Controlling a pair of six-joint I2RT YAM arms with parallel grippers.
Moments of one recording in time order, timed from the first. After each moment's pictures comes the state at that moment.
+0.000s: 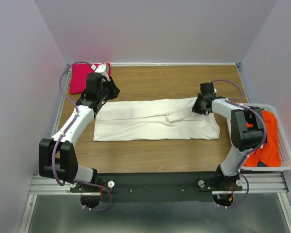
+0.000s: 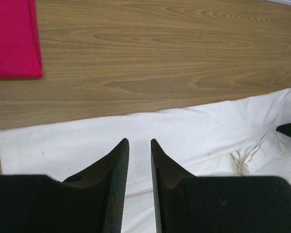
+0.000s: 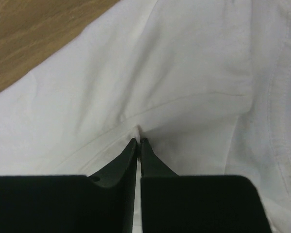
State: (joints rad) left arm -0.19 1.40 1.05 -0.10 0.15 -0.34; right arm 0.16 1.80 1.06 -0.23 0.06 0.57
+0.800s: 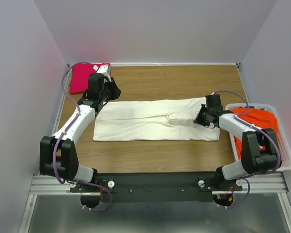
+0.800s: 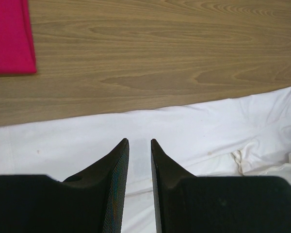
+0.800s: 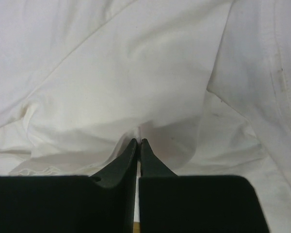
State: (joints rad) left arm -0.20 1.42 1.05 -0.10 0.16 -0.34; right arm 0.16 1.49 0.78 -0.23 -0.04 0.57
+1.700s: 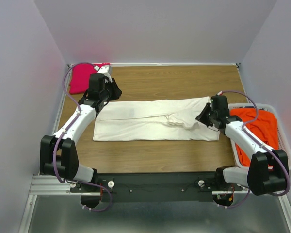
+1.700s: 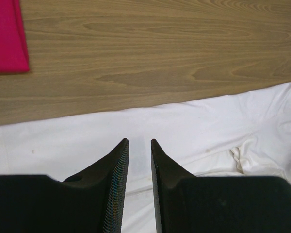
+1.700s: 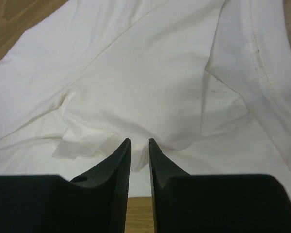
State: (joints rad) left arm -0.21 1.43 1.05 -0.10 0.17 -0.34; right arm 0.16 1.24 0.70 -0.29 -0.02 0.63
